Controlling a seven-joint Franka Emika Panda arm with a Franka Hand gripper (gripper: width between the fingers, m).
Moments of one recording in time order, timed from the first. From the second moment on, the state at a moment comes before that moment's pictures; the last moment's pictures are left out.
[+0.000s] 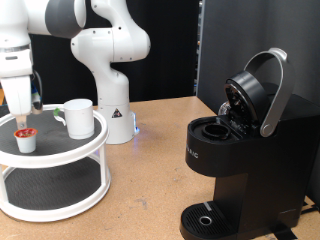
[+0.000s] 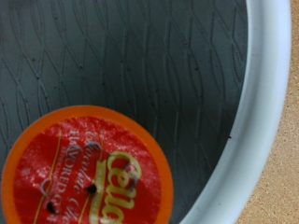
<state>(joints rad) -0.05 -0.34 -0.62 -2.53 -0.27 2.27 -1.43</state>
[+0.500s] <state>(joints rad) -0.05 -0.33 -0.64 -2.59 -0.28 2.37 -1.41</state>
